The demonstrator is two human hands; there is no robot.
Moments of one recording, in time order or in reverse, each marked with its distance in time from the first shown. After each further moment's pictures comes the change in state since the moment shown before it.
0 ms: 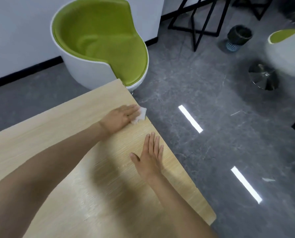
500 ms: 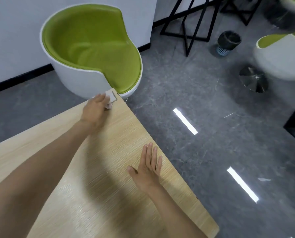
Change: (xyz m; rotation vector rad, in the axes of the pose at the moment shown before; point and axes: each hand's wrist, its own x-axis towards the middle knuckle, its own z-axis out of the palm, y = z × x) left_hand 0.005 -0.065 -0.007 -0.196 0.054 -0.661; right_hand 0.008 0.001 -0.003 0.019 -0.114 0.005
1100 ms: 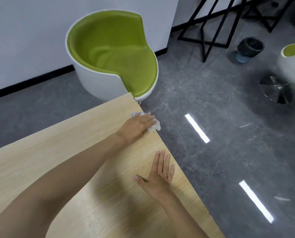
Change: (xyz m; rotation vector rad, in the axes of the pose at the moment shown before) left_hand -0.020 0.063 0.022 0.075 -0.158 0.524; right_hand 0.003 -0.001 -0.002 0.014 -0.072 0.001
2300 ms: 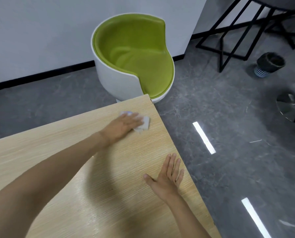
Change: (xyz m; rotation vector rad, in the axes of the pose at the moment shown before) left_hand -0.083 -0.068 -0.002 -0.042 0.088 -0.121; right_hand -0.004 -0.009 -0.008 0.003 -0.060 0.042
